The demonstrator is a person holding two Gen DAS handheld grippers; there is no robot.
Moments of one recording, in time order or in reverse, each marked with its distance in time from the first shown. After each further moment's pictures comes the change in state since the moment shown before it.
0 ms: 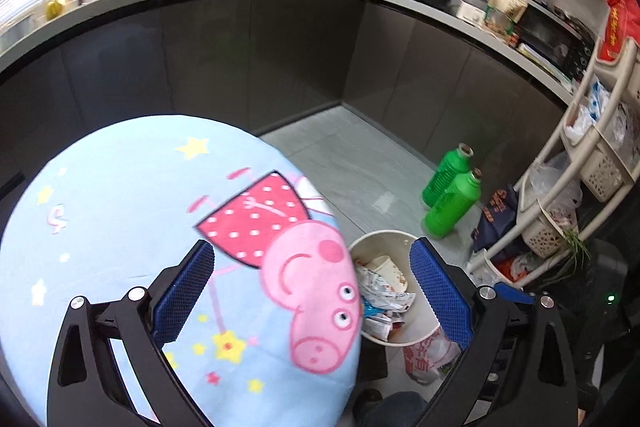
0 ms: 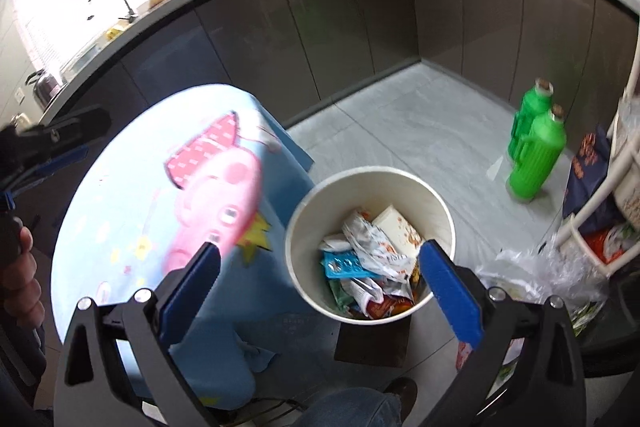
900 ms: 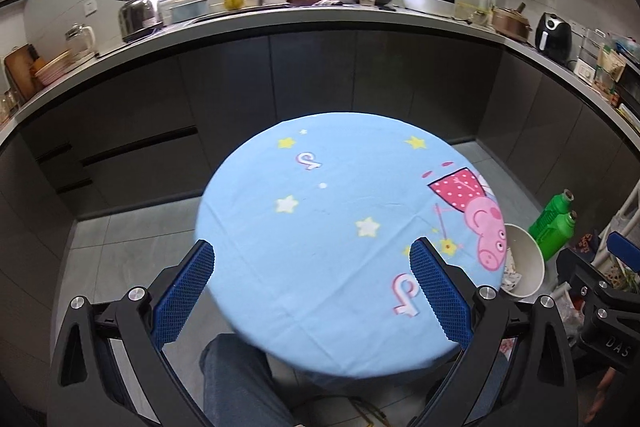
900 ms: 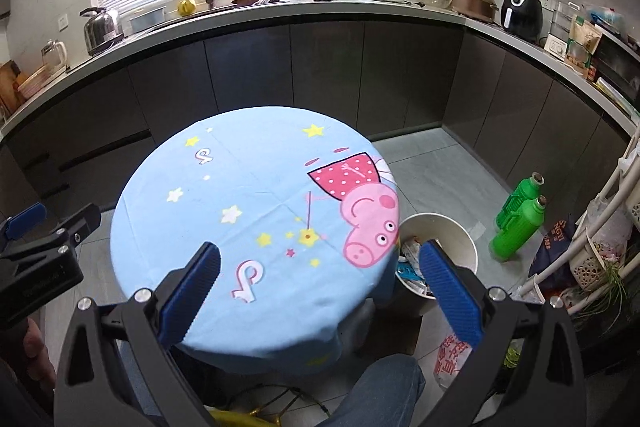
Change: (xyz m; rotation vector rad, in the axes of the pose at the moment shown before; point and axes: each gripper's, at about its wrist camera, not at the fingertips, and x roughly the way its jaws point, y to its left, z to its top) left arm -0.236 0.134 -0.100 -0.212 -0.070 0.449; right arm -0.142 0.234 -0.027 -0.266 -0.085 -0.083
